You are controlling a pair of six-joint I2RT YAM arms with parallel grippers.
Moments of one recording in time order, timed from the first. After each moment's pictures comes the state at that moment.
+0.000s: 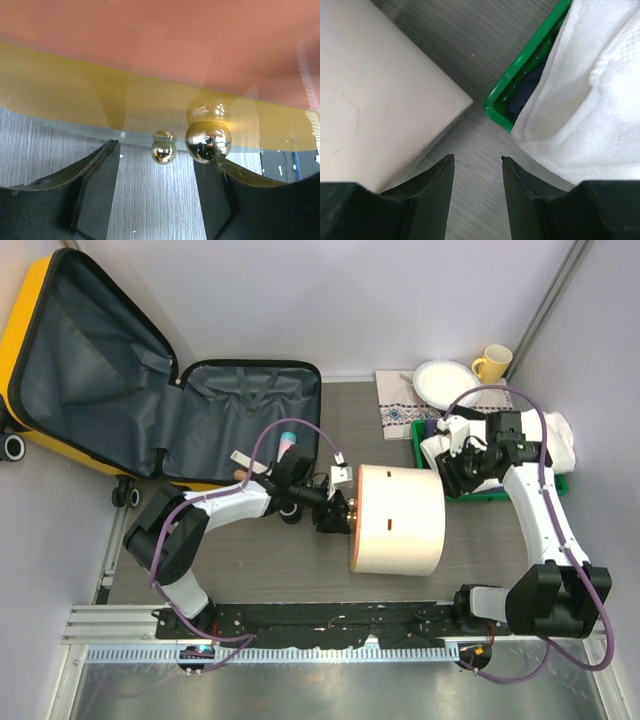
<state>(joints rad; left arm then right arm) -0.70 1.68 0.94 0.03 0.89 0.31 -0.07 1.24 1.12 -0.99 -0.47 -0.63</state>
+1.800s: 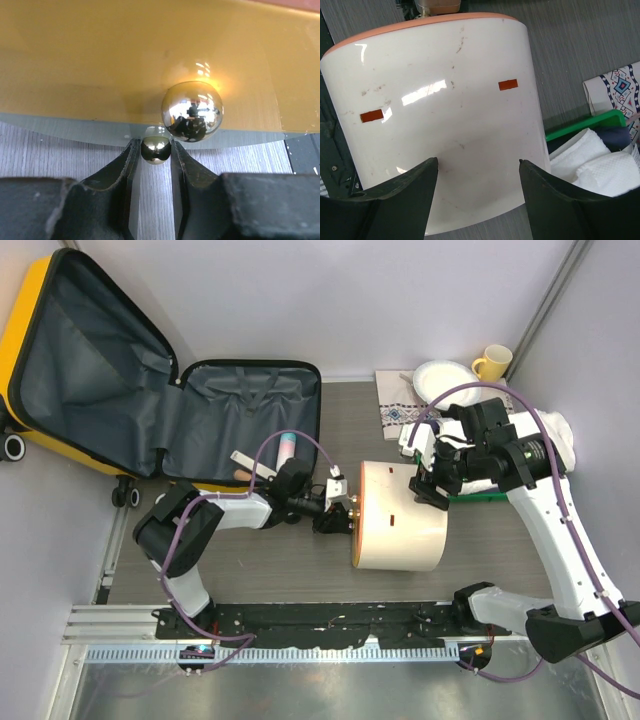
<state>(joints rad) -0.70 1.75 0.80 0.38 0.92 0.31 0.31 1.17 1.49 -1.31 -0.46 -0.88</state>
